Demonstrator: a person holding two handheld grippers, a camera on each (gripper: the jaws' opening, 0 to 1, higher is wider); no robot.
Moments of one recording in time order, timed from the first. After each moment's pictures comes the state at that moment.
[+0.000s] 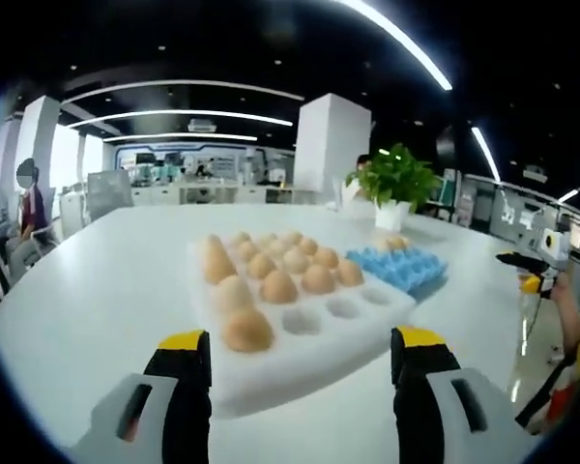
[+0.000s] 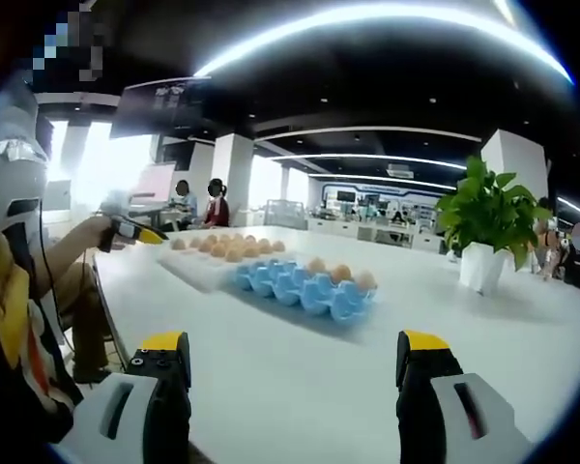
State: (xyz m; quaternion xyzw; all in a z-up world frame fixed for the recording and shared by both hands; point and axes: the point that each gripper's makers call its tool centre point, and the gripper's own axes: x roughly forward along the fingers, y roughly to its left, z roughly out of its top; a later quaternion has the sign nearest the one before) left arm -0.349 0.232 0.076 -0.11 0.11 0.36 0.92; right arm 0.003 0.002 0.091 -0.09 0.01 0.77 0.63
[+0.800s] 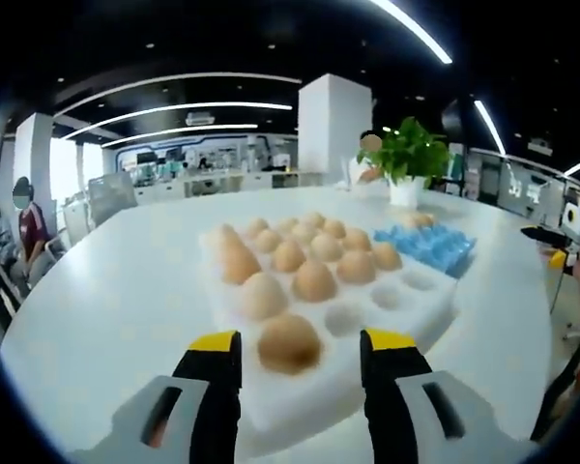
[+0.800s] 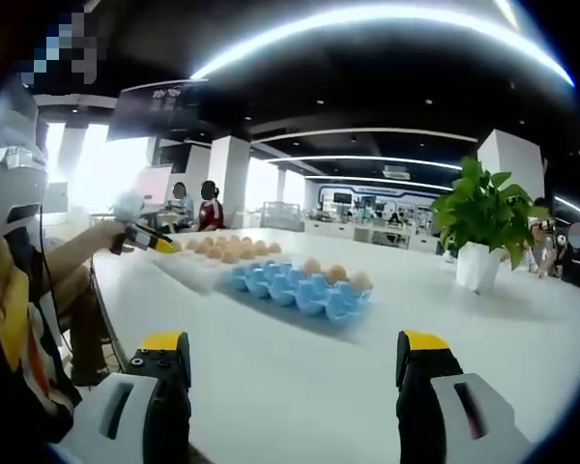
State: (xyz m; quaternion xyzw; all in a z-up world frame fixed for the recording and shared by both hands) left arm -0.350 0.268 0.059 -0.08 0.16 0.37 0.91; right arm 0.006 0.001 0.091 -0.09 0.00 0.77 0.64
